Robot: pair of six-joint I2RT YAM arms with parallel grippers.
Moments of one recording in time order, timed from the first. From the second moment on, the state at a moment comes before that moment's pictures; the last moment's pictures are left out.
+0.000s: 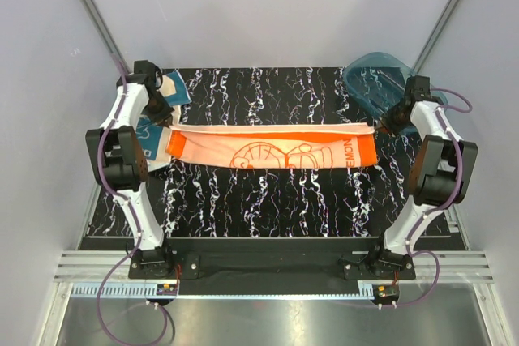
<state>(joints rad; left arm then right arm) 0.11 1.99 1.73 -0.94 0.01 -0.52 -0.23 1.83 1.41 -0.64 -0.10 0.76</state>
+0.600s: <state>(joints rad) 0.11 2.28 2.09 -1.03 -0.01 -0.52 -0.23 2.06 1.64 -0.64 -0.14 0.76</state>
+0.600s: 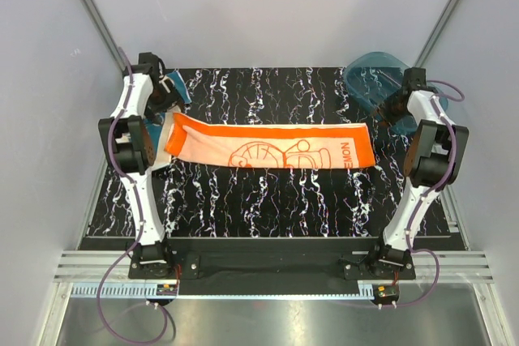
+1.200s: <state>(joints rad) 0.12 1.75 1.49 -0.86 -0.11 -0.48 -0.10 1.57 1.23 -0.55 -0.15 0.72</state>
